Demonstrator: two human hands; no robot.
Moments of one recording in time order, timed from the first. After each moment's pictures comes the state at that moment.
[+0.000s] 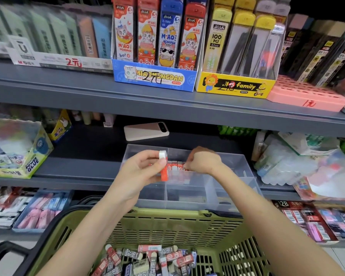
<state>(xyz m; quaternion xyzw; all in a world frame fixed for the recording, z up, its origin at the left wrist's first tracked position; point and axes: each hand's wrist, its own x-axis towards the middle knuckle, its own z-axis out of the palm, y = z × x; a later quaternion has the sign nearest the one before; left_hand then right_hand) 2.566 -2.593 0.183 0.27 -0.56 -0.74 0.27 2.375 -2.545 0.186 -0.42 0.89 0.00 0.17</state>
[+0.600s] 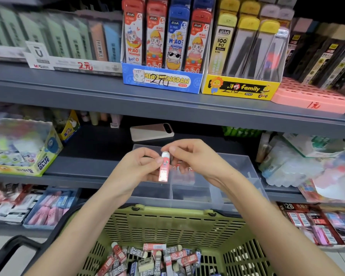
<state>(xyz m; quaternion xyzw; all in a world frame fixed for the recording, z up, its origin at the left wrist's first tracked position) 2.582 -2.607 0.196 0.26 -0.62 -0.70 0.24 2.434 -2.517 0.237 -0.49 0.65 -0.44 0.37</state>
